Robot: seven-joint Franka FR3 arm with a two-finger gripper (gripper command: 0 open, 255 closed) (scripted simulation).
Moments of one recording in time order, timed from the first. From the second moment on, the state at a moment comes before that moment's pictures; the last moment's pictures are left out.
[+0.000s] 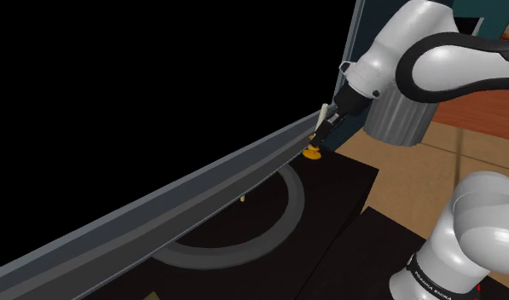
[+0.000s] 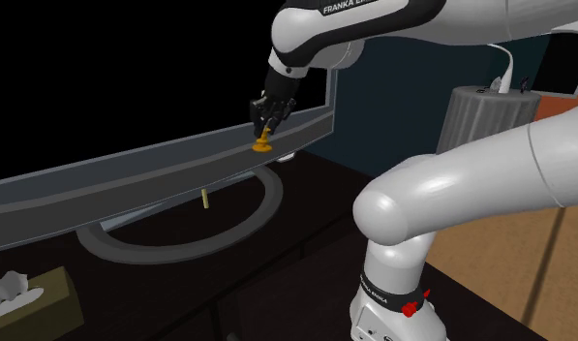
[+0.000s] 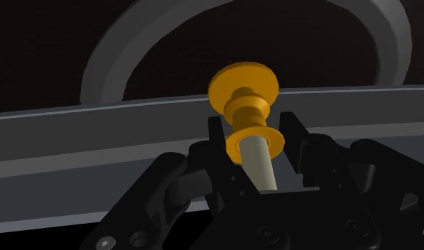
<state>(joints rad) 0.16 -0.95 0.03 -2.73 0.14 2.19 -0.08</state>
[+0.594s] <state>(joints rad) 0.25 -0.91 0.27 -2.69 0.23 2.21 0.16</state>
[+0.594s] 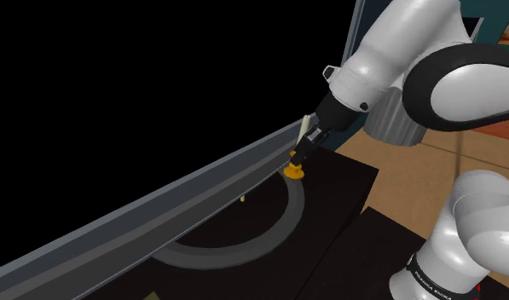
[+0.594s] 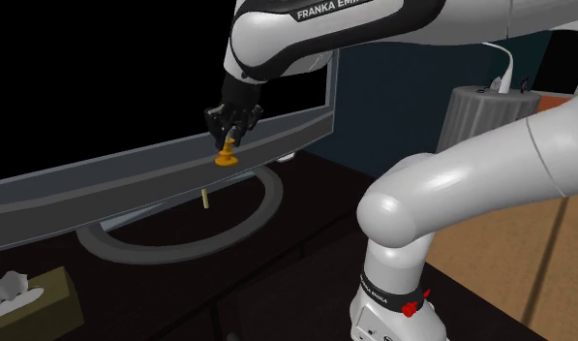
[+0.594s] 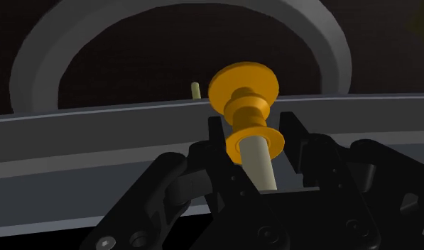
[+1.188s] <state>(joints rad) 0.27 -0.78 0.52 -2.56 0.28 2.24 0.40</state>
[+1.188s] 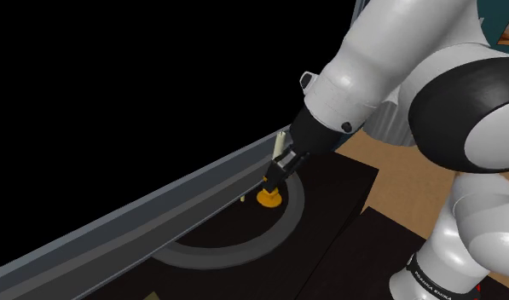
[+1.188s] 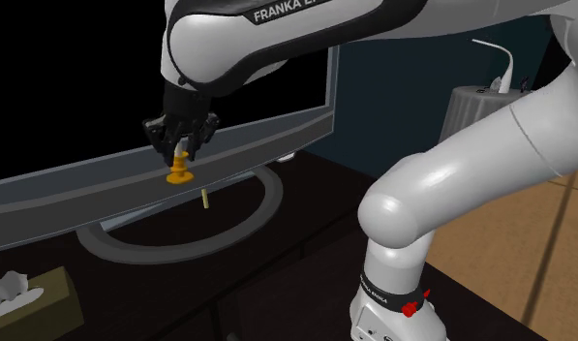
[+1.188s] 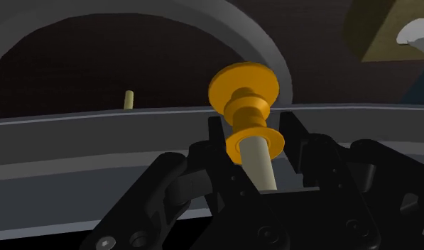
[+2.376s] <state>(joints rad) 0.03 -0.43 1.06 -2.20 0.14 2.30 0.83</state>
